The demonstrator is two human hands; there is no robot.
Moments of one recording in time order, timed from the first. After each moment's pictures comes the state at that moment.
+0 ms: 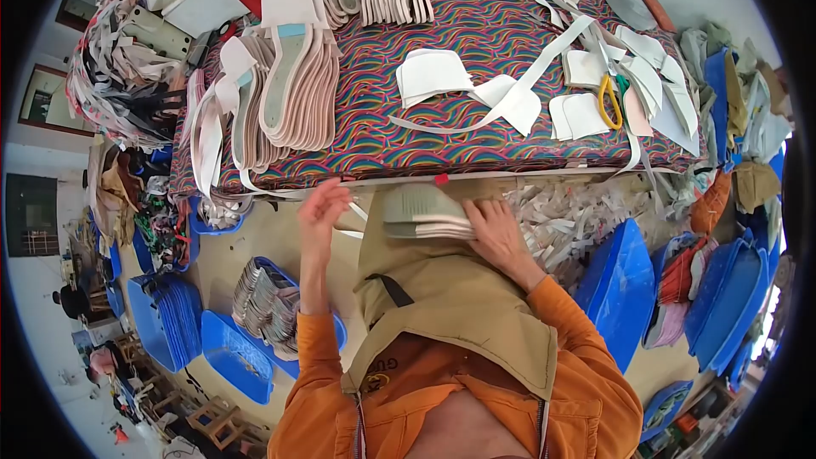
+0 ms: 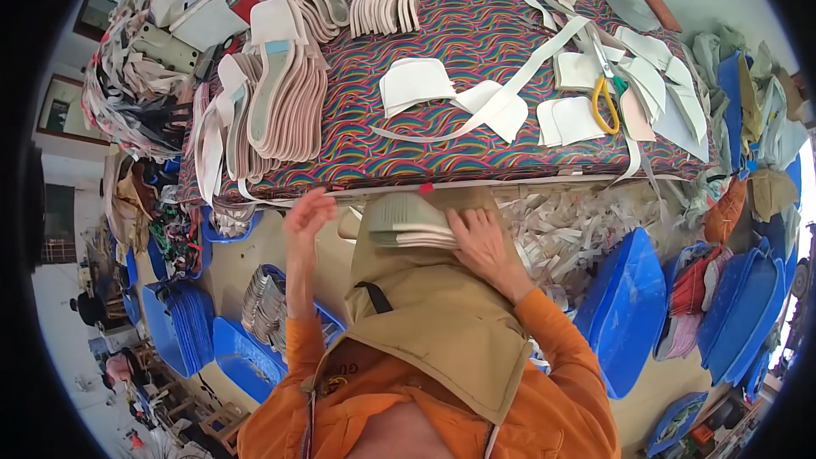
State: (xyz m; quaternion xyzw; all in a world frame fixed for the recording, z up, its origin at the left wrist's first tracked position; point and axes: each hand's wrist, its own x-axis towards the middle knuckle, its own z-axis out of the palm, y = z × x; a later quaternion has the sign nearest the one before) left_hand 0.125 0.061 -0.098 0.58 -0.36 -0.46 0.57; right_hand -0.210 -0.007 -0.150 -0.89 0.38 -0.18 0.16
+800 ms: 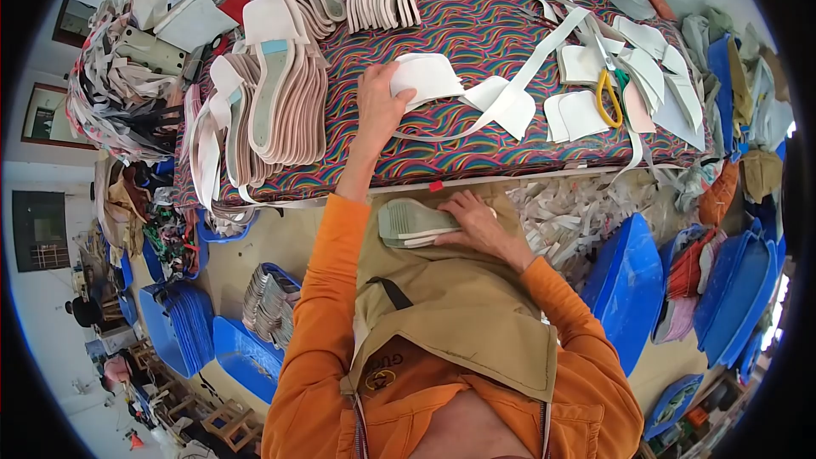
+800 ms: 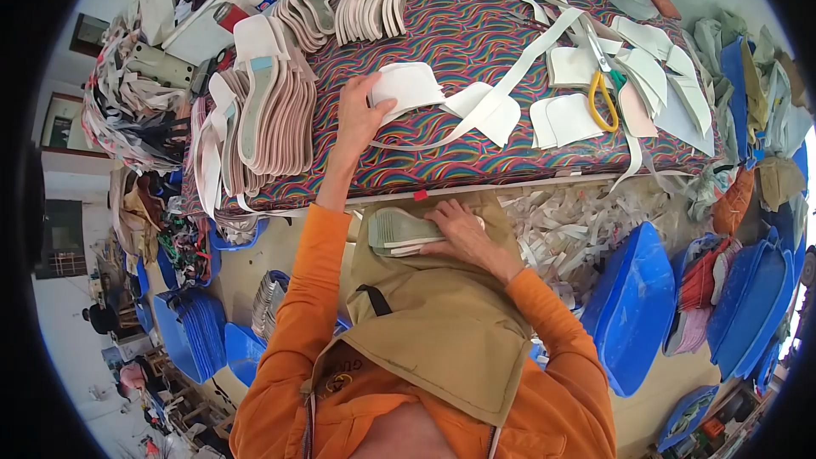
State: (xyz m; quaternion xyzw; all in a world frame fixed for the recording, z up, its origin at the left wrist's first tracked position) left_hand 0.065 -0.168 -0.088 0.67 -0.65 -0.13 0.35; right_hand -0.185 -0.035 -0.177 -0.88 0.29 -0.18 0.32
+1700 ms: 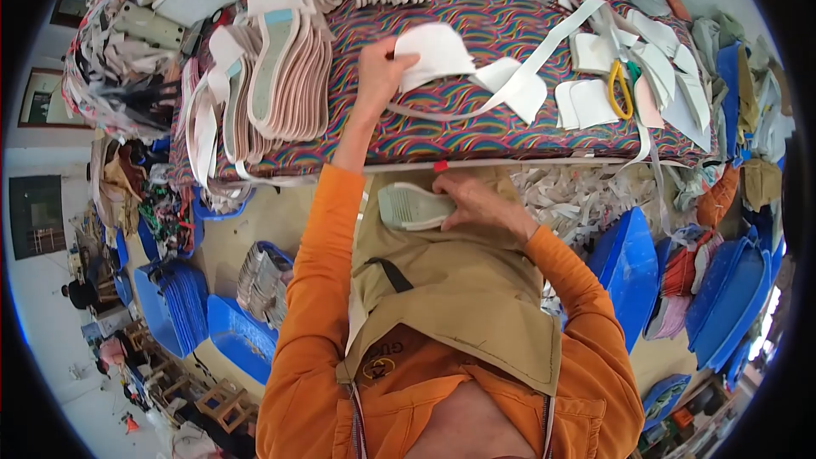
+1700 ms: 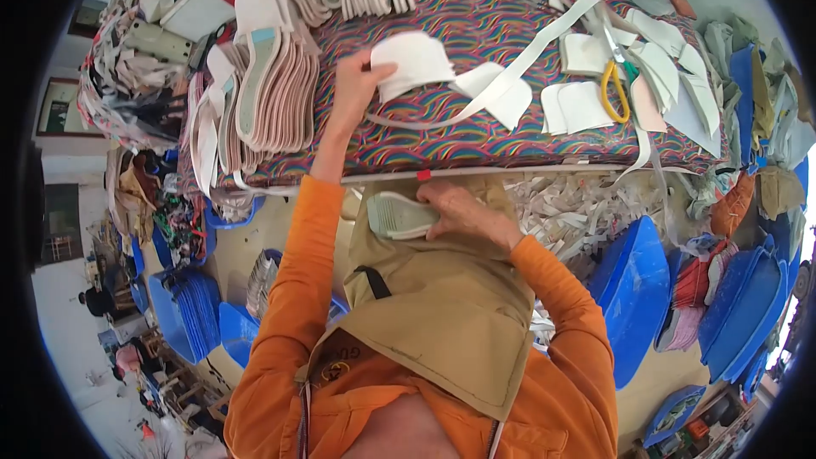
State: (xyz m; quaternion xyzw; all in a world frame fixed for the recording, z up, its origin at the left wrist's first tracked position) left_hand 0.076 -0.180 -0.089 0.58 -0.52 -0.37 0.50; right_hand -0.172 -0.067 -0.185 -0.87 0.18 -0.14 0.44
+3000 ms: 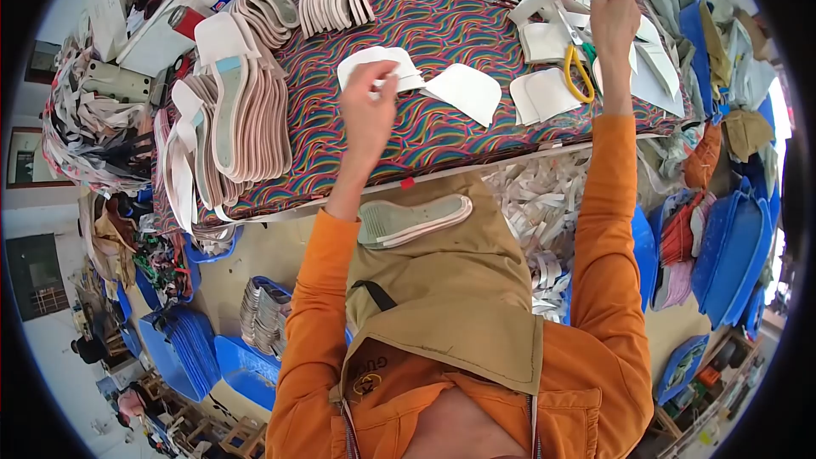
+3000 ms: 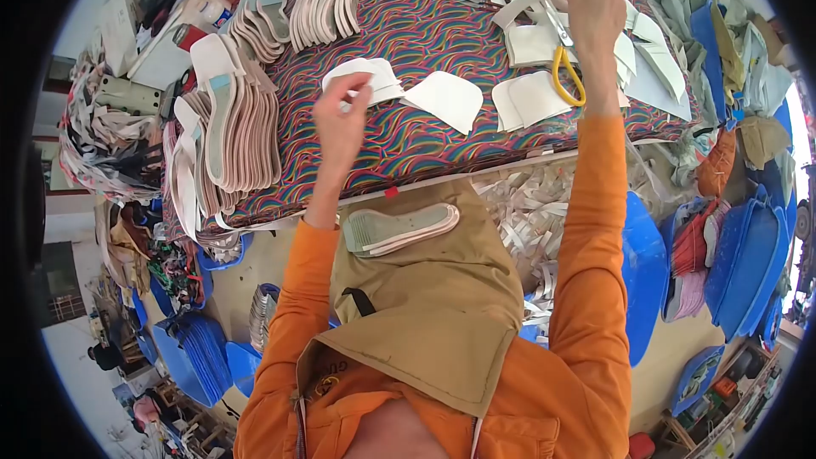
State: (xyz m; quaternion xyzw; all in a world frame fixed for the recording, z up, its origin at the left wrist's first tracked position) left_hand 0.007 -0.158 -0.063 0.57 -0.60 -0.19 0.52; right_hand -0.324 -0.301 0.008 -0.61 0.61 -0.50 -0.07
